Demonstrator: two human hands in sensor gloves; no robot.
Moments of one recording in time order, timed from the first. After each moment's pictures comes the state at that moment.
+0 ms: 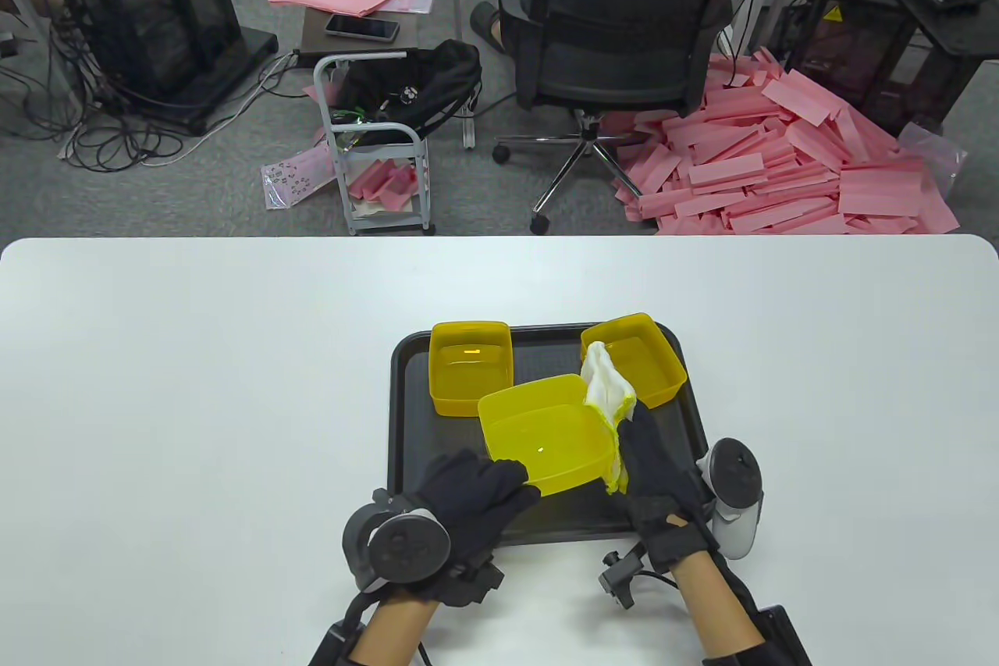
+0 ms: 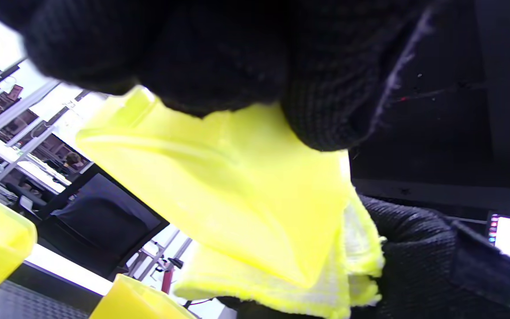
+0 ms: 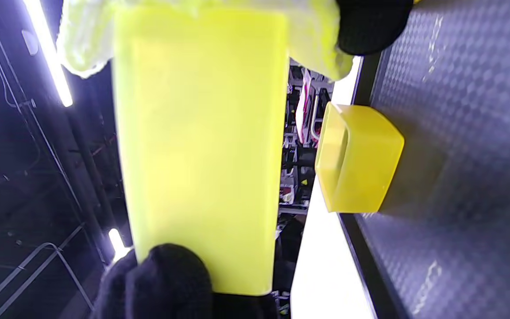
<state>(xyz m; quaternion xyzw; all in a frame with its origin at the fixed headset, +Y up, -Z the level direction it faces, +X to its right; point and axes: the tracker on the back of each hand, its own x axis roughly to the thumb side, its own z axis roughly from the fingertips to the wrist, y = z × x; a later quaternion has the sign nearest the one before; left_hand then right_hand) -0.101 -0.688 -0.255 0.25 -0.26 0.38 0.85 0.176 -0.735 -0.304 0.13 0.07 0.69 0.71</state>
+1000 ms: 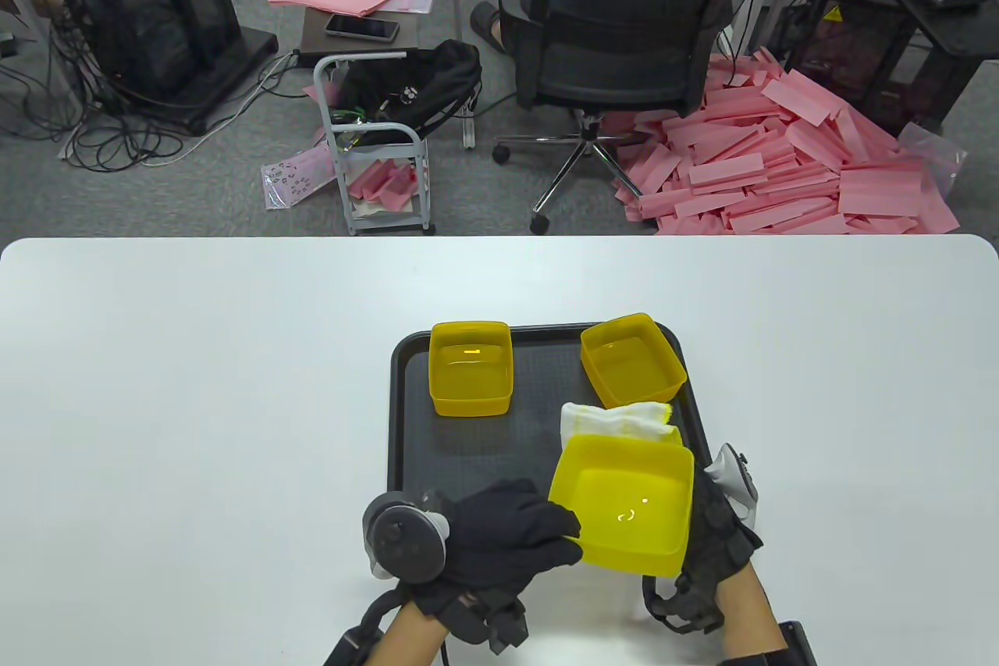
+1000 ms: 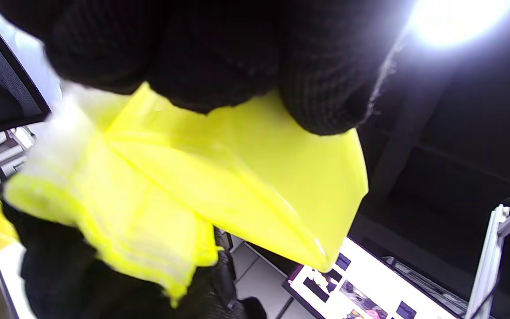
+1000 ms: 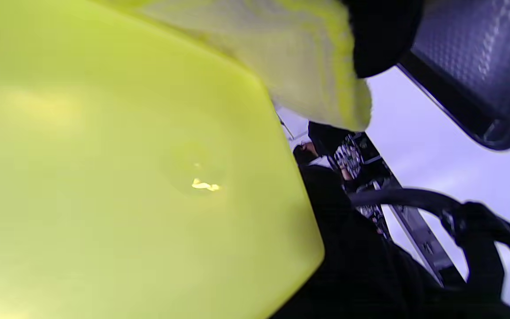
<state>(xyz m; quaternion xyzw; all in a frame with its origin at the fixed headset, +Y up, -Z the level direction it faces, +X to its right) -0.065 -0.675 -0.240 0.13 -0.42 0.52 0.73 0.181 -0.767 -0.301 0.23 0.28 0.40 0.84</state>
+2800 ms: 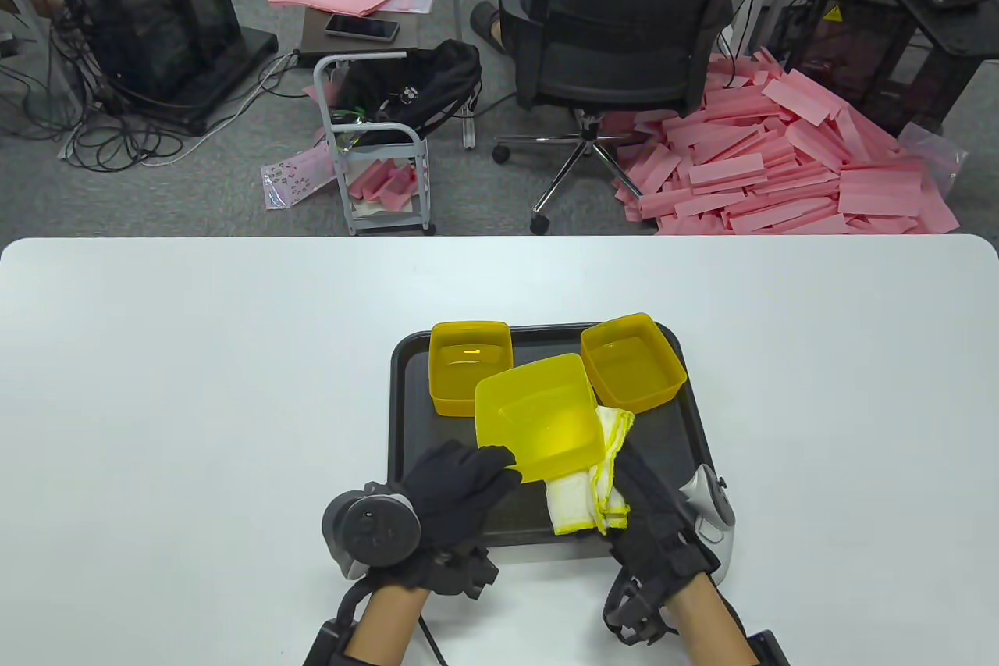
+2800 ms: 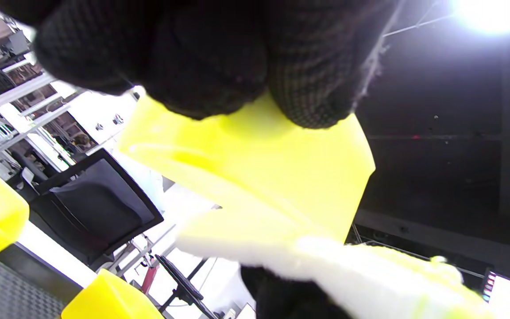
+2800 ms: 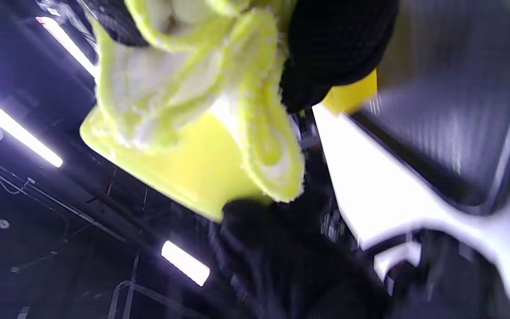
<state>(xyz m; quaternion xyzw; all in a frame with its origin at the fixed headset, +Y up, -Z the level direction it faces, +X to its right) -0.120 -0.693 -0.267 0.23 -0.22 0.44 0.84 0.172 -0.766 -0.285 0.09 0.15 0.55 0.82</state>
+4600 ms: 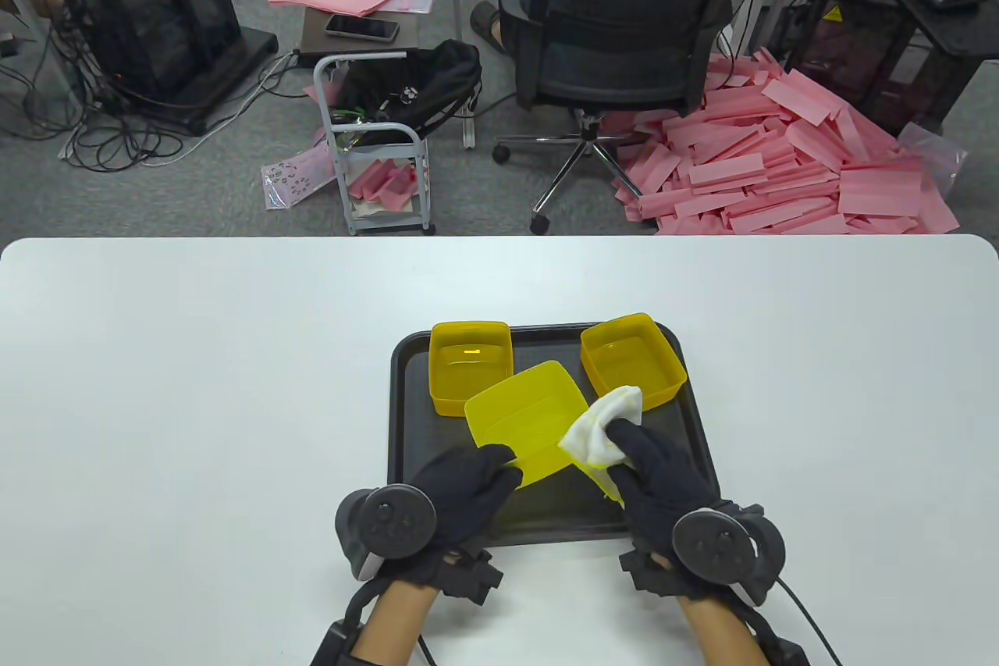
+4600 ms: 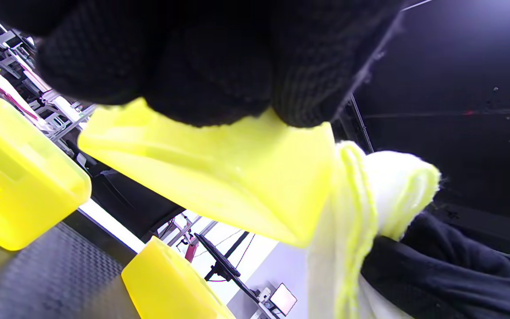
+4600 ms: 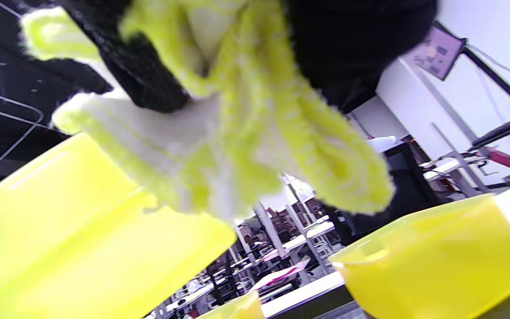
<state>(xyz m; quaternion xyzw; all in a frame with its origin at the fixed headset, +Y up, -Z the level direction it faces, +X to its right) -0.115 -0.701 -0.271 0.18 -0.19 0.42 0.87 0.186 -0.689 -0.261 0.12 -0.27 0.91 0.30</state>
